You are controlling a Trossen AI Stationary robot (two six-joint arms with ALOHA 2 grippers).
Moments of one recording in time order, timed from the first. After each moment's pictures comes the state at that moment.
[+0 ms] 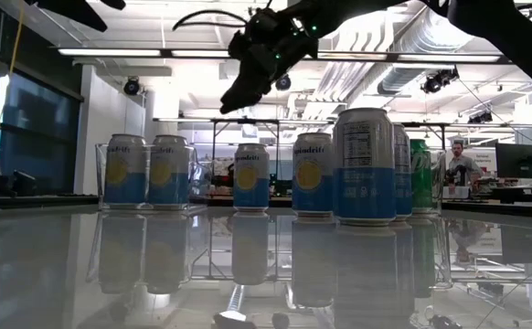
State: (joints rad) left arm -0.66 1.14 1.14 -1.34 -1.02 -1.26; right arm -0.43 2.16 2.08 -0.74 -0.43 -0.46
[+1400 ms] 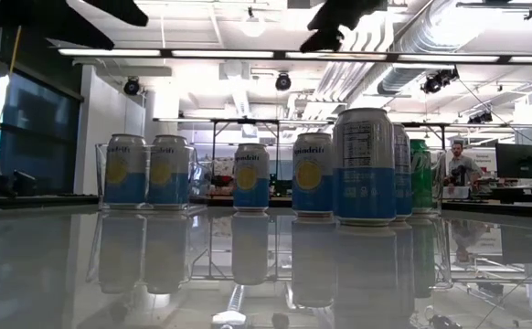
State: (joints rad) left arm -0.80 1.61 1.14 -1.38 -1.27 -1.90; right arm -0.41 1.50 1.56 -0.77 -0.40 -0.27
